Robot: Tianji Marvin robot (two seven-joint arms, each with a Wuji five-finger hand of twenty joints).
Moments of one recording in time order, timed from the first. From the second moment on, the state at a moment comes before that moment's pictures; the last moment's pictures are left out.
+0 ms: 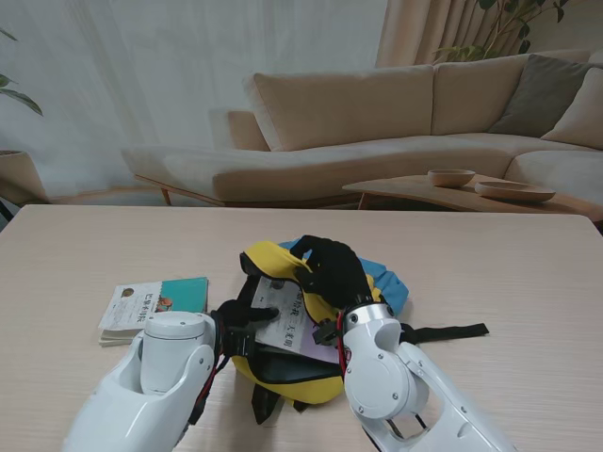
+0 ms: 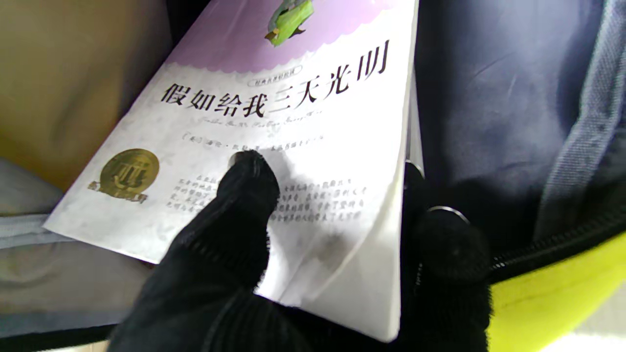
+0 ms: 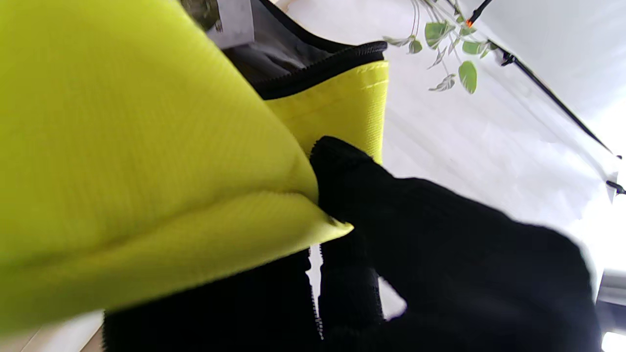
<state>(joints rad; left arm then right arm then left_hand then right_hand) 1.56 -1.35 -1.22 -1.76 -0.47 0.88 0.27 -1.56 -1.21 0.96 -1.87 -0.41 0.23 -0.37 1.15 -0.34 0.29 -0.12 0.48 0.15 0.89 1.00 0.83 0.28 0.73 0.98 0.80 0.50 1.00 0.86 0.51 0.59 1.42 0.94 0.74 -0.76 1.20 -0.18 0.85 -0.08 0.94 1.03 1.08 0.17 1.13 0.70 1.14 0.16 1.38 0.57 0.90 0.28 1.74 0.52</state>
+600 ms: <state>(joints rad) 1.54 -1.37 -1.23 -1.72 -0.50 0.93 0.28 -1.55 -1.24 0.97 -1.85 -0.36 0.22 -0.42 1.15 -0.32 0.29 -0.12 0.43 0.19 0.93 0.93 0.83 0.28 0.76 0.97 0.82 0.50 1.00 0.86 0.52 0.59 1.42 0.94 0.75 -0.73 1.18 -0.18 0.83 -0.08 0.95 1.05 1.05 0.17 1.15 0.72 1.14 0.16 1.38 0.57 0.90 0.28 1.74 0.52</state>
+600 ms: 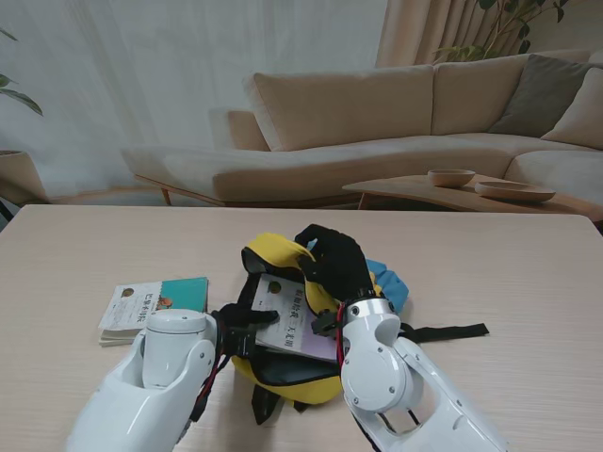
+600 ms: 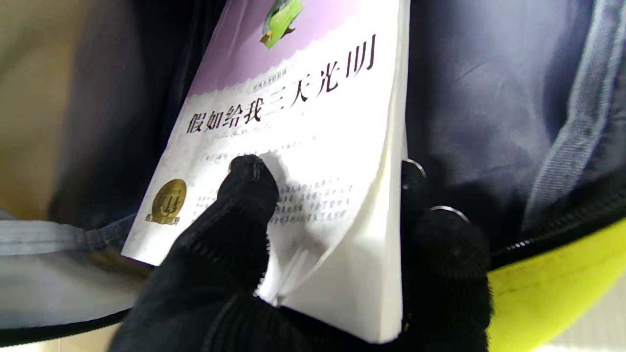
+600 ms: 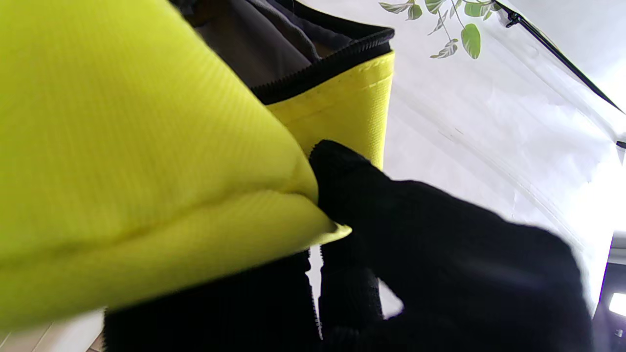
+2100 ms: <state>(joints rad) 1.38 -1.37 -1.16 -1.52 -0.55 0.81 0.28 -1.56 -1.23 0.97 -1.85 -0.38 0.22 -0.37 1.15 -0.31 0.29 -0.12 0.43 0.19 0.93 0.98 0.83 0.28 0.76 0.97 0.80 0.48 0.97 0.84 0.49 0.59 1.41 0.90 0.75 -0.73 1.18 -0.18 0.82 -0.08 0.95 1.05 1.04 0.17 1.15 0.72 1.14 0.16 1.38 0.57 0.90 0.28 1.74 0.52</state>
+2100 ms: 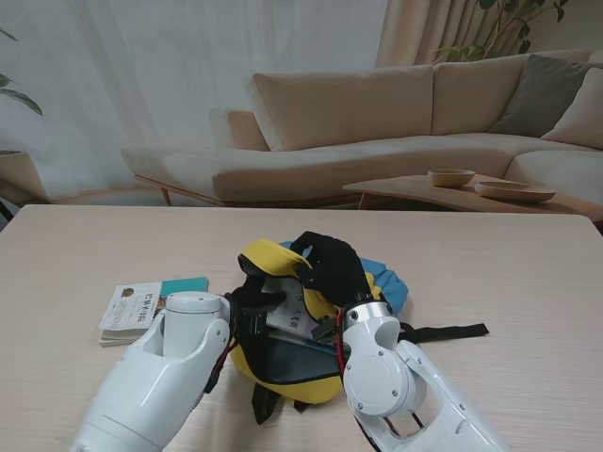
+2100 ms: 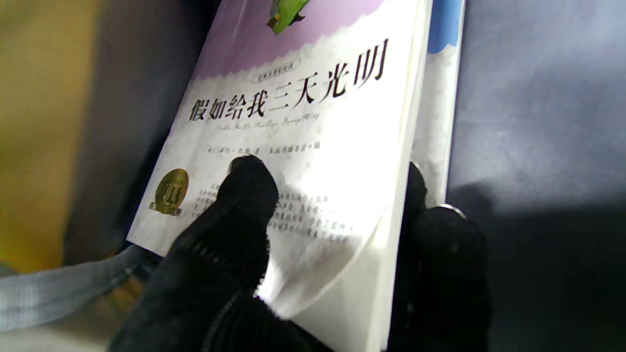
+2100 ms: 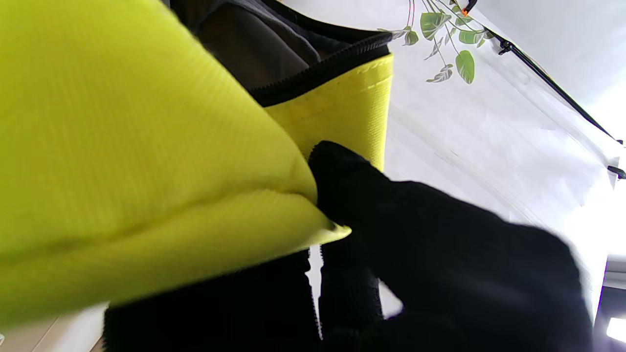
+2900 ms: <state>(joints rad) 1.41 -1.33 -1.15 -1.64 -0.34 0.89 0.16 -1.57 -1.23 0.97 -1.85 -0.37 0.20 -0.37 0.83 -0.38 0.66 -0.09 0.17 0.26 0.48 0.36 0.28 0.28 0.42 0.48 0.33 0.43 0.56 0.61 0.08 0.43 1.00 0.60 0.75 -0.73 1.18 -0.18 0.82 -0.08 0.95 1.05 1.04 0.17 1.15 0.72 1.14 0.16 1.38 0.57 0.90 0.28 1.74 0.52</state>
